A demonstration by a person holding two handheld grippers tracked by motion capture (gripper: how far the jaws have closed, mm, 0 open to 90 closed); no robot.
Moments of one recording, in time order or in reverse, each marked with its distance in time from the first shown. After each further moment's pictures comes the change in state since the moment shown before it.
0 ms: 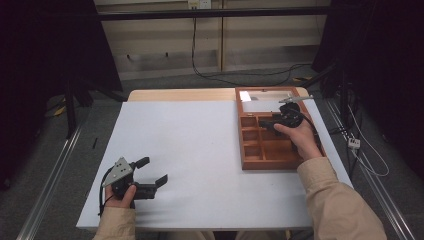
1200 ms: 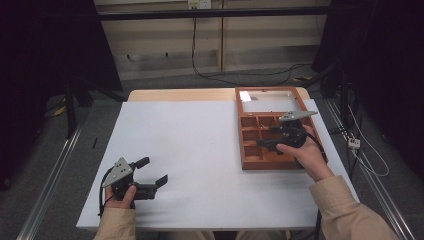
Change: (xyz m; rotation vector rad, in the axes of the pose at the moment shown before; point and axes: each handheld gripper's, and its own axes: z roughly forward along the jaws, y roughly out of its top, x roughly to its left) left arm -0.001 0.000 0.000 -0.004 0.003 0.000; right arm 0.053 -0.027 -0.047 -0.022 0.120 -0.145
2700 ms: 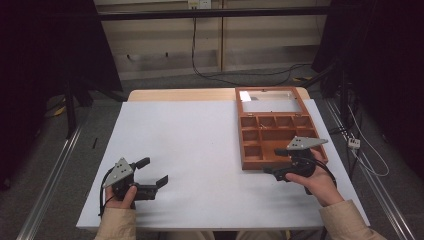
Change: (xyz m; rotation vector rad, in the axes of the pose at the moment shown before) left arm -0.002 0.000 0.000 0.004 -0.002 0.004; right arm 0.033 -0.056 -0.030 -0.007 0.058 -0.058
